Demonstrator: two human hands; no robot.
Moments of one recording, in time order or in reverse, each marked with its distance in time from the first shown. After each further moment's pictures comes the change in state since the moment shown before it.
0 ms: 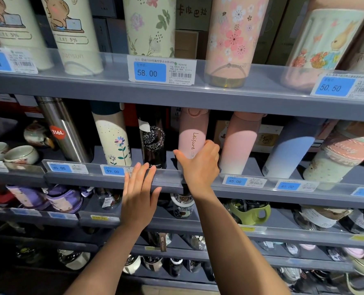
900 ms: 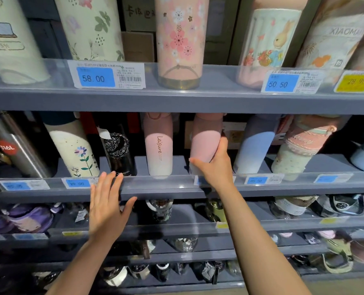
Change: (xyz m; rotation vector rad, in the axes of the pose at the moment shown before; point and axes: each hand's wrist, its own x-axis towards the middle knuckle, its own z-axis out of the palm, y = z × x) left_hand -0.001 0.004 0.002 -0.003 0.031 0.014; right_hand 0.045 0.084 -0.075 0.270 -0.171 0.001
